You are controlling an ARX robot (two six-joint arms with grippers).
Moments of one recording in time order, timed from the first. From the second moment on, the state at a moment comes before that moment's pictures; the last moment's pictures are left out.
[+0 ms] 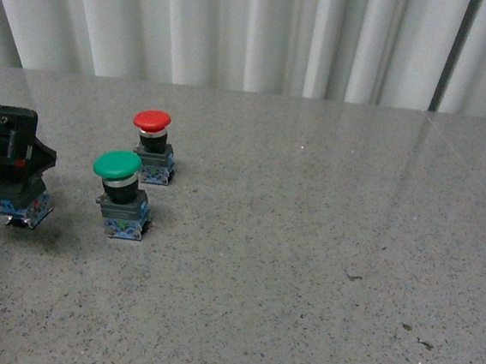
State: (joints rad) left arm 0.01 1.54 0.72 0.20 0.08 0.09; right arm 0.00 0.00 0.01 0.00 0.00 0.00
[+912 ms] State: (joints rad) left arm -0.31 1.35 0.94 0.10 -0.05 0.06; right arm 0.00 0.00 0.01 0.00 0.00 0.00
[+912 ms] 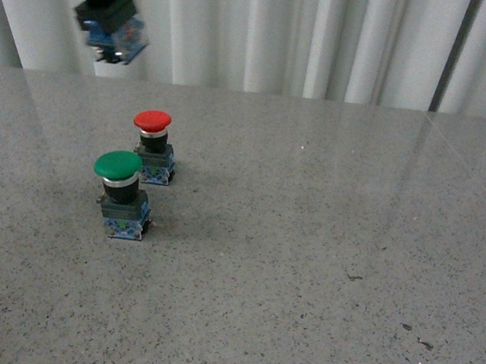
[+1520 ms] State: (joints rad) left arm -0.59 1.77 1.08 0.17 -0.15 -0.32; right arm 0.00 0.00 0.01 0.00 0.00 0.00
